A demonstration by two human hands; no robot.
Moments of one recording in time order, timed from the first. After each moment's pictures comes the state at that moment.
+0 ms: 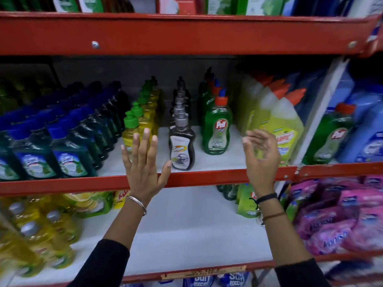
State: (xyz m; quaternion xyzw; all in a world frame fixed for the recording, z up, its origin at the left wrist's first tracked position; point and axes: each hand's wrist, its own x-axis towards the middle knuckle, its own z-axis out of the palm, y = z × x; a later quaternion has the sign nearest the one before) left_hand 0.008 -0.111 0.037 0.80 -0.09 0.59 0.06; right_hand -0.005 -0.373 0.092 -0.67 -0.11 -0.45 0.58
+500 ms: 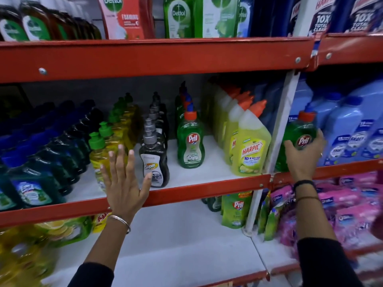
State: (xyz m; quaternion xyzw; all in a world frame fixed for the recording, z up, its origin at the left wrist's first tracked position) left_hand 0.028 -0.132 0.033 0.83 -0.03 0.55 0.06; right_hand 0.051 -0.553 0.094 -0.71 0.15 -0.45 0.52
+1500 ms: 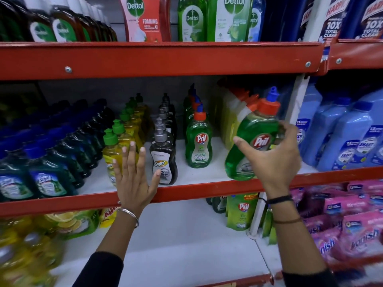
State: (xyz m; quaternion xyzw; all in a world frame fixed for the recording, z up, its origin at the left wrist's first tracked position) left_hand 0.028 -0.129 0.034 0.83 -0.04 0.56 0.05; right_hand -0.037 -0.418 0.155 -0.75 0.08 -0.48 0.45
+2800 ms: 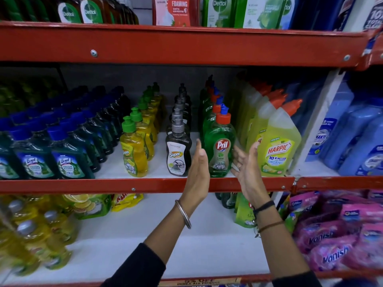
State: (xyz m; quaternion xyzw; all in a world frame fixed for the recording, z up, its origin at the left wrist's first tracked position) left_hand -0.017 -0.246 0.078 0.75 -0.08 0.13 0.64; right_hand 0.002 -0.373 0.095 -0.65 -0.03 -0.04 0.76
